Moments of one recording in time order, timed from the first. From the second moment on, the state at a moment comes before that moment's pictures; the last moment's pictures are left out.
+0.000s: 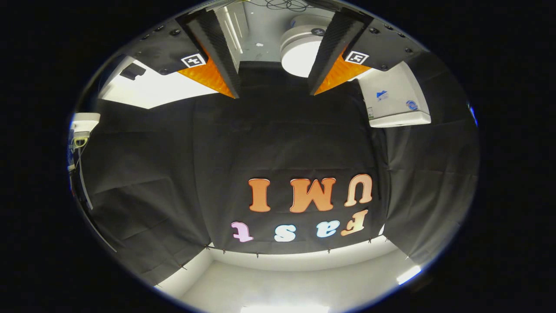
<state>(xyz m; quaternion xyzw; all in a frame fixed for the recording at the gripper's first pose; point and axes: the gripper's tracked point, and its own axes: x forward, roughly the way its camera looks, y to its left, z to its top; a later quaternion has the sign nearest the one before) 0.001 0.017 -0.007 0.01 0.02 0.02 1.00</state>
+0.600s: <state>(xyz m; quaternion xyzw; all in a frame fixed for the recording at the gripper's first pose) 0.013 0.013 -0.003 0.01 0.02 0.01 1.00</state>
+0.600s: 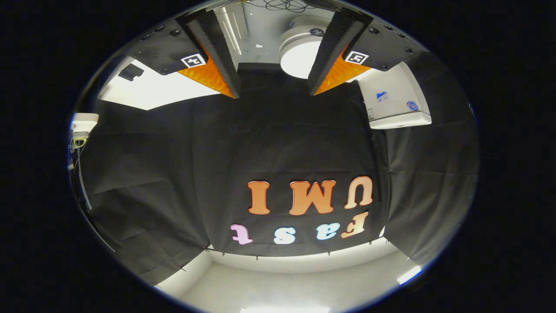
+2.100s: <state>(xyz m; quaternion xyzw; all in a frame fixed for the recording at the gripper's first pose) 0.086 0.133 -0.303 0.44 0.27 -0.02 0.86</state>
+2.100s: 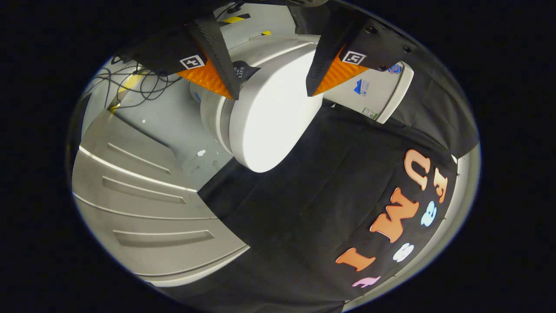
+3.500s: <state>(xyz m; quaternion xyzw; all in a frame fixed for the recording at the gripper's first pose) 0.085 0.153 -0.393 0.56 0.37 -0.07 0.74</state>
